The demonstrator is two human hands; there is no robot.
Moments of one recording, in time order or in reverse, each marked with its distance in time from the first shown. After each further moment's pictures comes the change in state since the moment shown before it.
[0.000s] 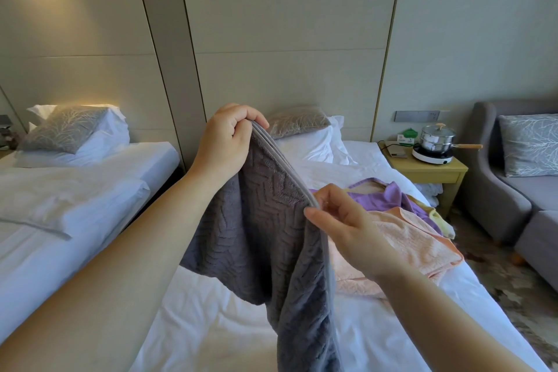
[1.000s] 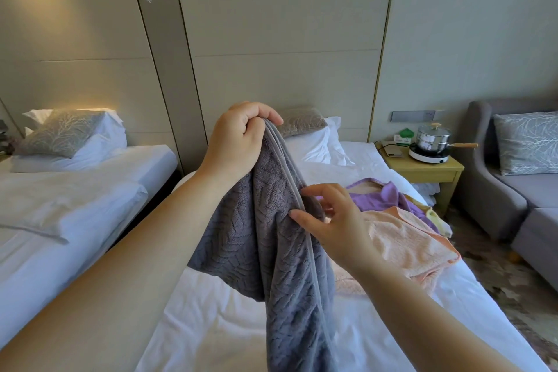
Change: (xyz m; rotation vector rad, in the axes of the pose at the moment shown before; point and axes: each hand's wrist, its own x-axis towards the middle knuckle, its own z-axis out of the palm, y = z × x) left_hand -0.001 0.024 0.007 -0.038 -0.036 0.012; right_hand 0.004 0.003 0.011 -0.276 0.285 -0.042
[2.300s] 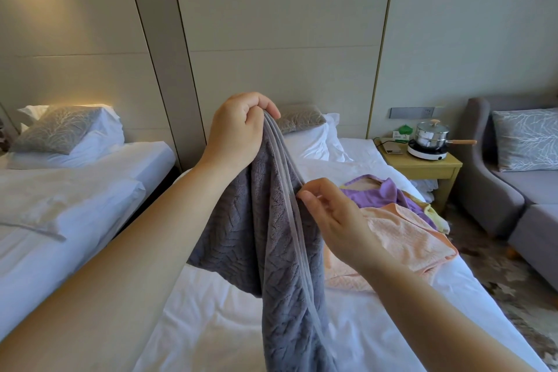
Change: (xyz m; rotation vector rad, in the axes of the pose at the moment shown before) left_hand 0.006 0.002 0.007 0.019 0.028 -0.061; right_hand 0.002 -0.001 -0.007 0.041 -0.119 -0.089
